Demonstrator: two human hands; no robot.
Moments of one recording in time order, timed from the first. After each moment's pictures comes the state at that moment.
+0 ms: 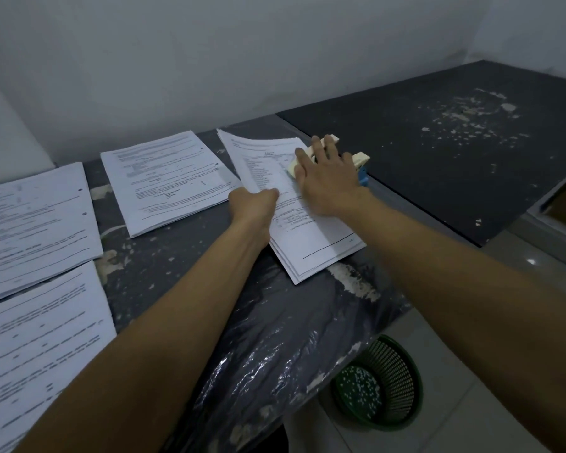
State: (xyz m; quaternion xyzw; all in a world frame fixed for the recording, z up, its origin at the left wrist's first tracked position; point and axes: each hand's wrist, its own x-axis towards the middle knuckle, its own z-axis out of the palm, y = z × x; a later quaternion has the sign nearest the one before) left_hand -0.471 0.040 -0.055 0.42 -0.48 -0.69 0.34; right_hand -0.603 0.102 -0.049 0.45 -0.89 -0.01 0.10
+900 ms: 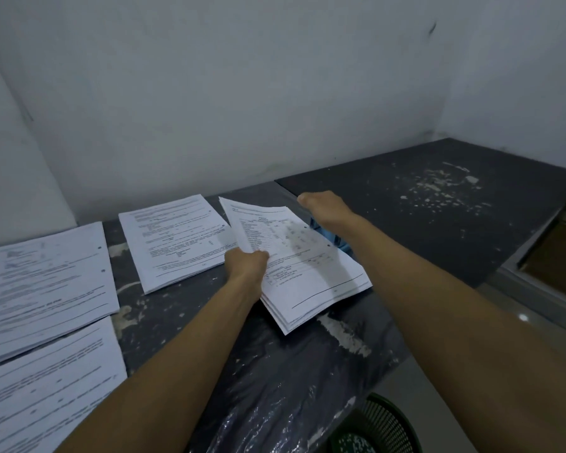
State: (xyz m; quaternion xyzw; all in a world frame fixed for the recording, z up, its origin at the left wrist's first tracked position) left_hand -0.462 0.021 -0.053 0.45 -0.49 -0.67 0.32; right_hand -0.611 0.098 0.032 0.35 -0.86 0.34 -0.15
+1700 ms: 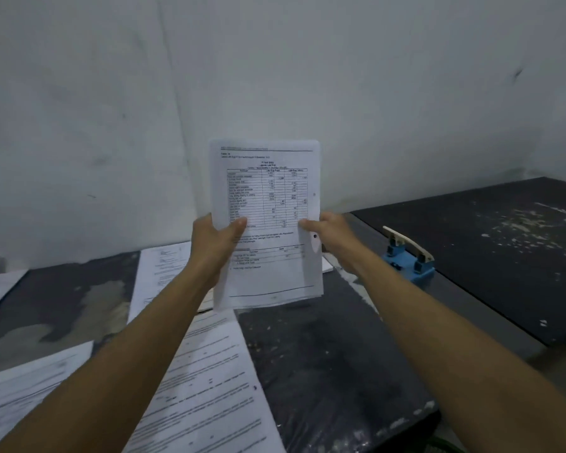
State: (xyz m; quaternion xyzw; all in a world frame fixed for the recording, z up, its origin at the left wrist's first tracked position) left_hand -0.245 -0.040 0.066 0.33 -0.64 -0.51 0.48; right_hand -0.453 0.051 0.061 0.40 -0.64 0.59 -0.27
